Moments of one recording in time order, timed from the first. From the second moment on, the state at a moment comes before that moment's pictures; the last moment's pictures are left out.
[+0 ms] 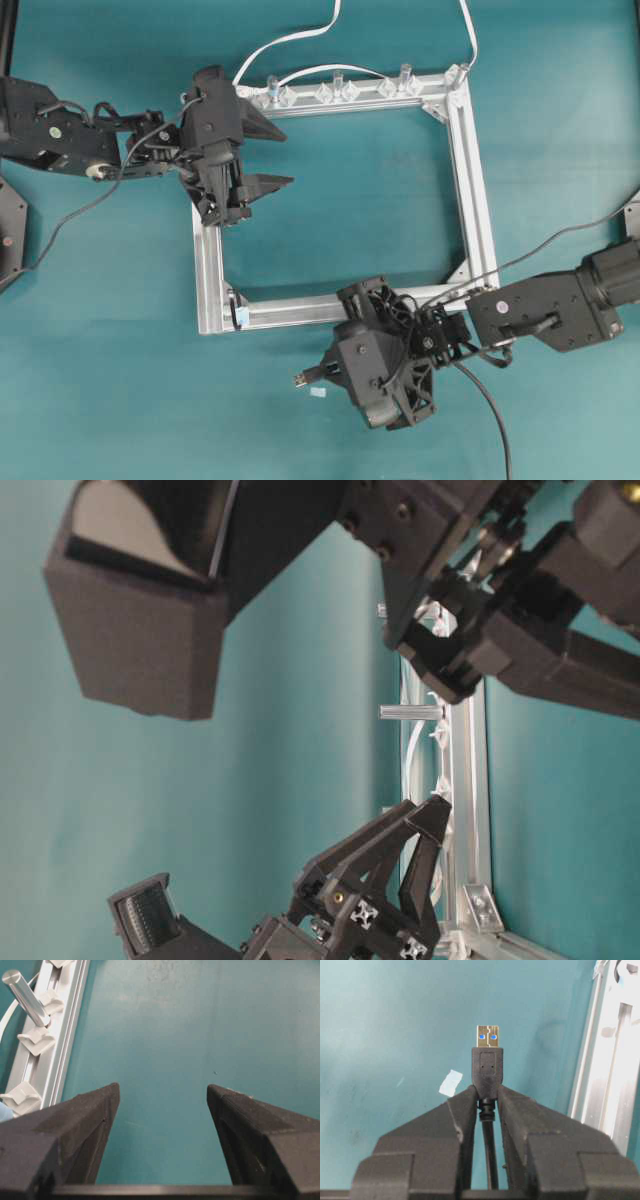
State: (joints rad) left arm 0.19 -0.01 0.85 -0.06 -0.27 0.12; right arm 0.31 0.21 0.53 -0.02 -0.06 0.14
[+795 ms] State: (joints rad) left arm 0.19 -0.01 0.85 -0.06 -0.27 0.12; right arm 0.26 0.21 0.53 -0.02 -0.05 0.13
